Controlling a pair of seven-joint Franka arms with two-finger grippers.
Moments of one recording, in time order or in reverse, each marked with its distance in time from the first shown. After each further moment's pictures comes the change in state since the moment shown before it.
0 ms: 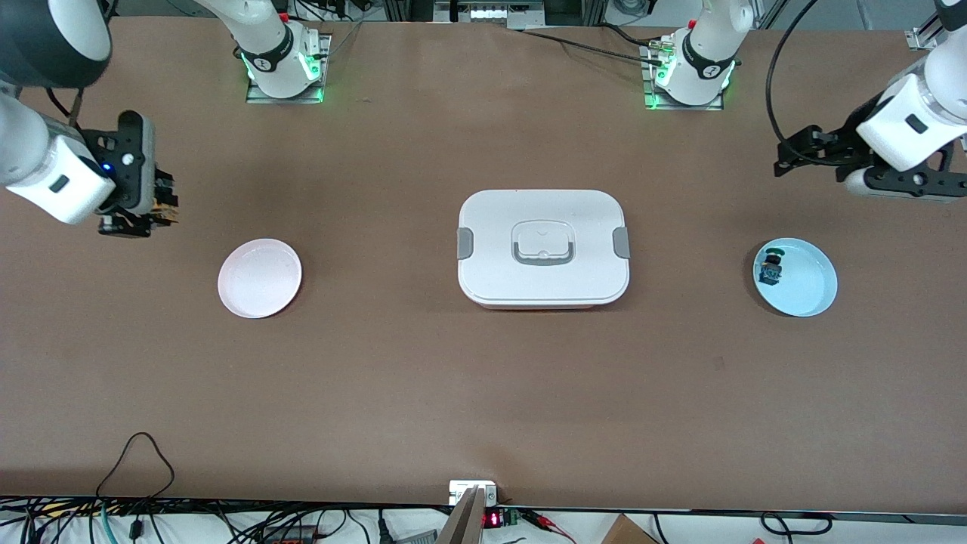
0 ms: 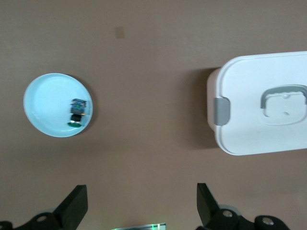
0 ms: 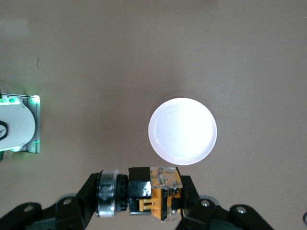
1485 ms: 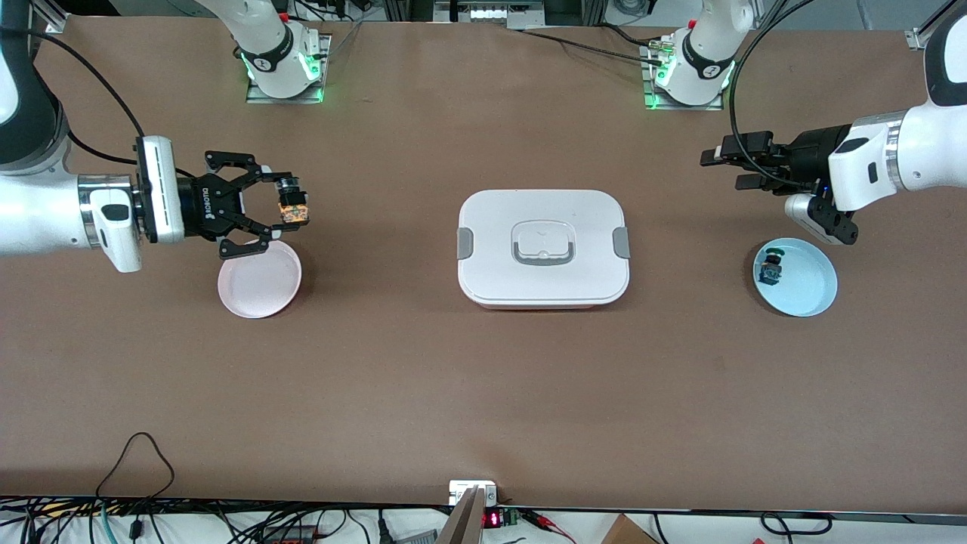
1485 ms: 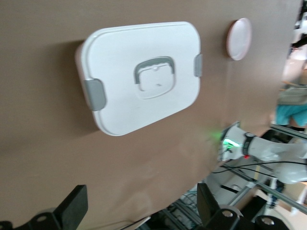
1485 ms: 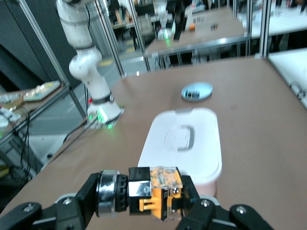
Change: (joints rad) left arm 0.045 0.167 0.003 0.065 -0.532 -0.133 0.161; right arm -0.035 0.201 0.002 0.003 1.085 -0.056 -0.170
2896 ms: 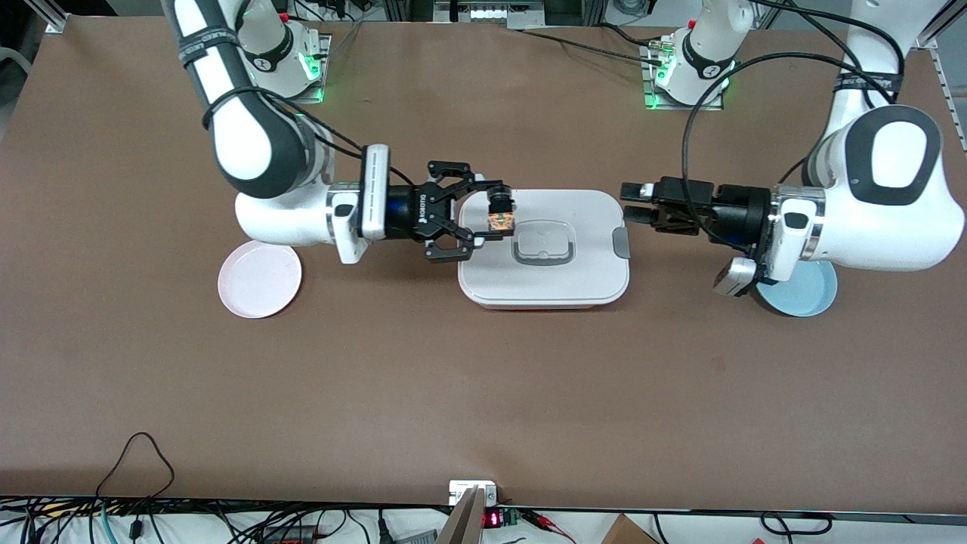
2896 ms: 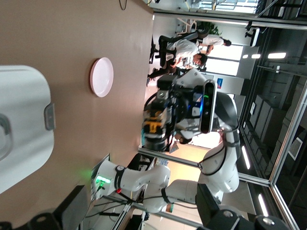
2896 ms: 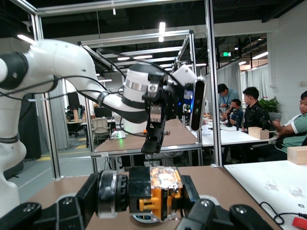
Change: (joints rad) left arm -0.130 0.190 -0.008 0.007 -0.635 0.228 0.039; right arm 0.467 0.131 0.015 -0.084 0.770 0.543 -0.330
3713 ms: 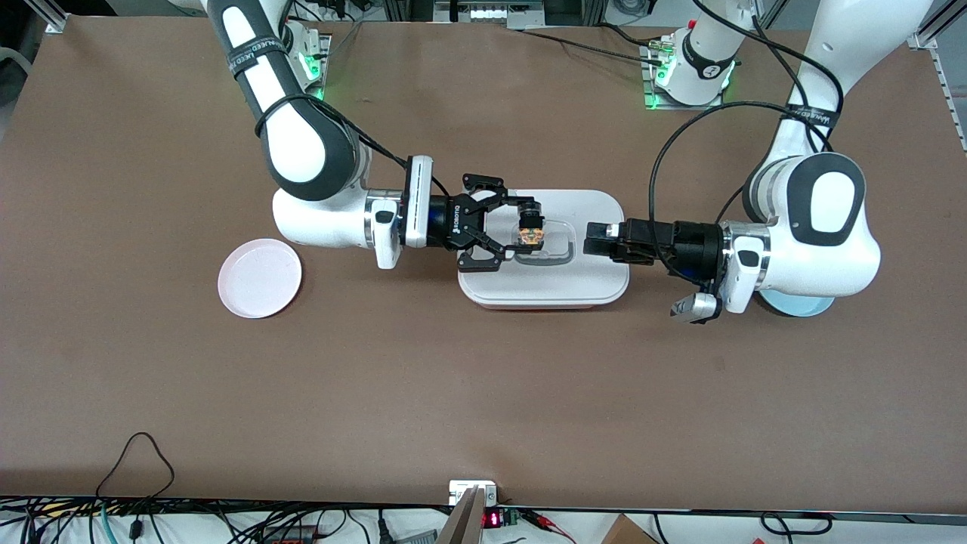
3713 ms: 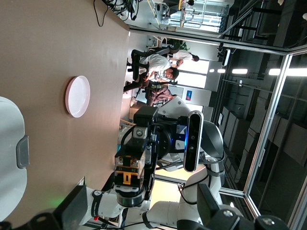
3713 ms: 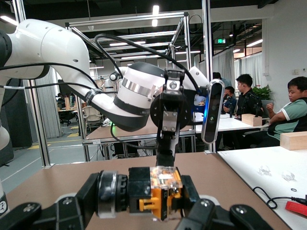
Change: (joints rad) left arm -0.040 0.127 0.002 -0.001 -0.163 0.064 0.133; right arm 0.045 0.067 0.000 0.067 0.000 0.089 0.003
